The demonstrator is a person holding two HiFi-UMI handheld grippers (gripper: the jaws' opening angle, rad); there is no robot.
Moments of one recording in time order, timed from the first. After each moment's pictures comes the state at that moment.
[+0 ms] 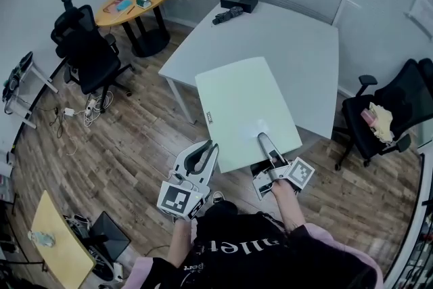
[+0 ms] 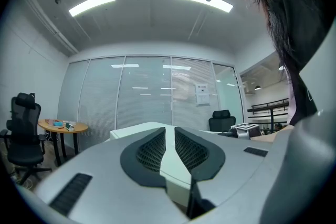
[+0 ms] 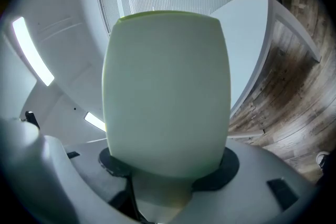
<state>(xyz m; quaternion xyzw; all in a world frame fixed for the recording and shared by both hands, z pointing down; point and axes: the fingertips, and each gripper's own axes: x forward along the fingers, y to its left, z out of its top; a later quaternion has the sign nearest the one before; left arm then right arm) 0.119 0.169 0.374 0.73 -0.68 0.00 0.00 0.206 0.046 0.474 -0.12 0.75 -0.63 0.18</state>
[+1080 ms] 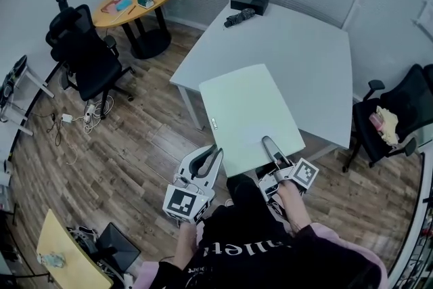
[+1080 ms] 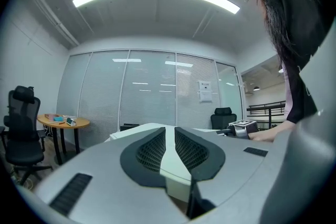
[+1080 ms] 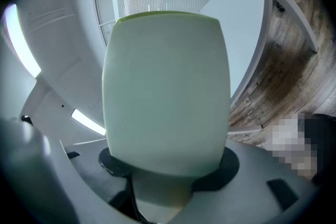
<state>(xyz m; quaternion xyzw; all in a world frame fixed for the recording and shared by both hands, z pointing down) 0.000 0.165 0.402 0.74 -0.67 0.01 0.03 0.098 0.042 0.505 -0.16 0.74 -0.64 0.15</state>
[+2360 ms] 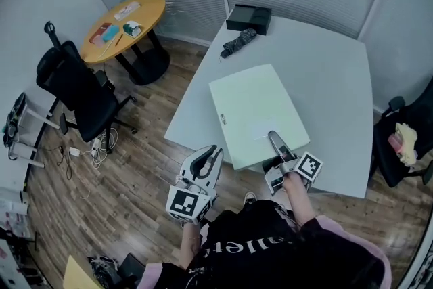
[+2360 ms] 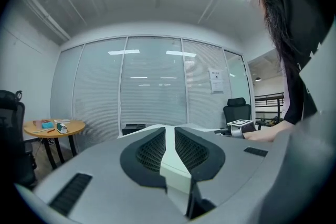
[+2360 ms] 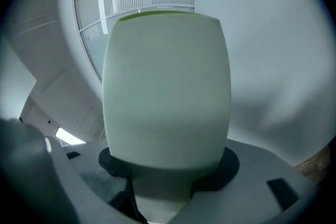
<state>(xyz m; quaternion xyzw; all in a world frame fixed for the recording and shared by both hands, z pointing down) -0.137 -0.088 0.413 0.74 -0.67 0.06 0.04 -0.029 -0.226 0.542 -0.19 0.71 -0.66 0.17</state>
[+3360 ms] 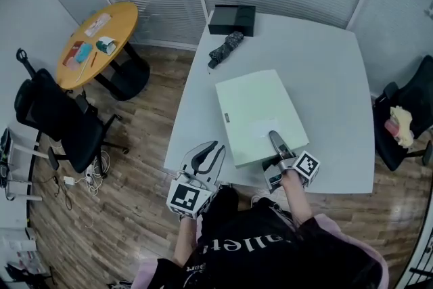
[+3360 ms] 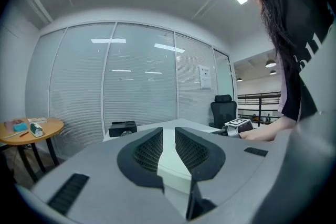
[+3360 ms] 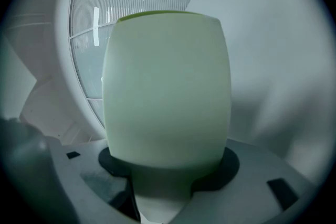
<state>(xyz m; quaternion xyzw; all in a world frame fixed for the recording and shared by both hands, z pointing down) -0.212 -0.179 0.434 0.81 -0.58 0.08 0.05 -0.073 -0.286 0.583 -0.30 0.65 -0.67 0.20</state>
